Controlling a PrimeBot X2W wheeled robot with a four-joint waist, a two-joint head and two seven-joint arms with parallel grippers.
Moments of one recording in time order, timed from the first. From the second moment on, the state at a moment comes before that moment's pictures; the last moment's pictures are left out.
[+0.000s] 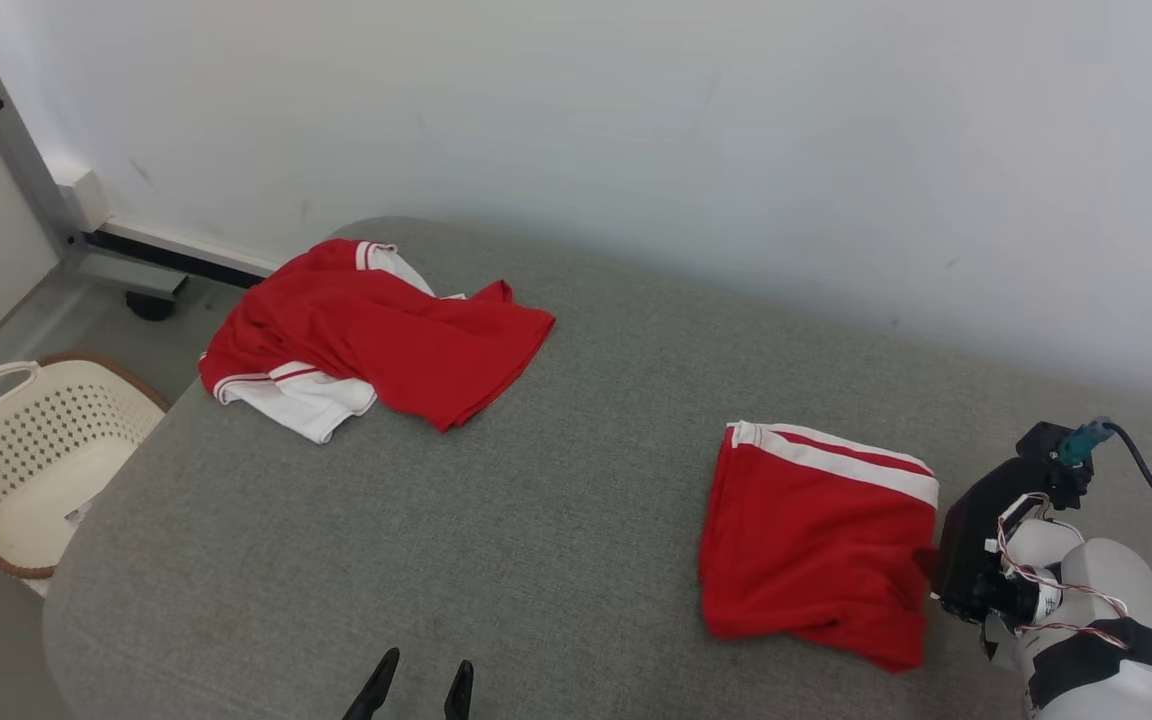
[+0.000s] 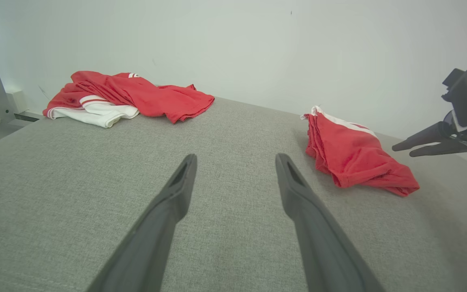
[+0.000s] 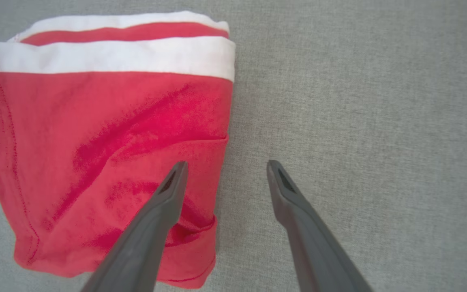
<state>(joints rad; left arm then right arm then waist) 0.09 0.14 -0.30 0.17 -0.31 -0.13 -0.26 -0.60 -0.05 -0.42 0.84 -0.04 0.13 0.75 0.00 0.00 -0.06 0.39</state>
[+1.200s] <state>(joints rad) 0.06 0.09 -0.27 0.11 -0.29 -0.13 -0.26 -0.80 -0.05 -0.61 1.15 -0.45 0.13 0.41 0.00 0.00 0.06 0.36</state>
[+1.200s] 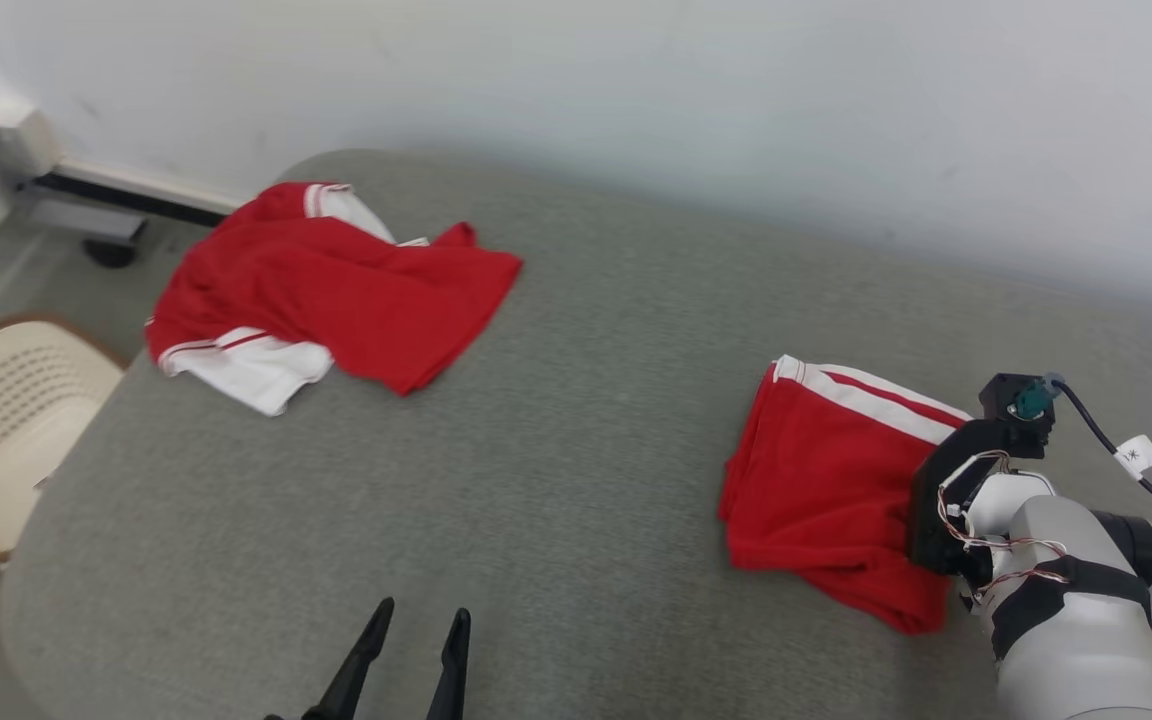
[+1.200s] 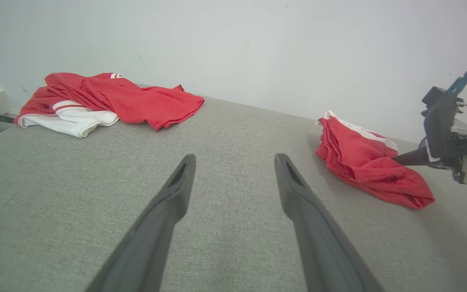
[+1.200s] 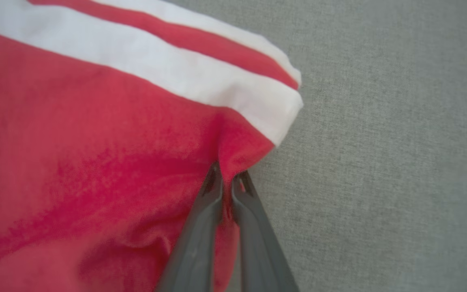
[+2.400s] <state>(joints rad) -0.09 0.15 -0.26 -0.09 -0.25 -0.13 -0.26 -0.87 -0.74 -0.14 1.01 -0.37 0.13 0.29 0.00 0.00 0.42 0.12</state>
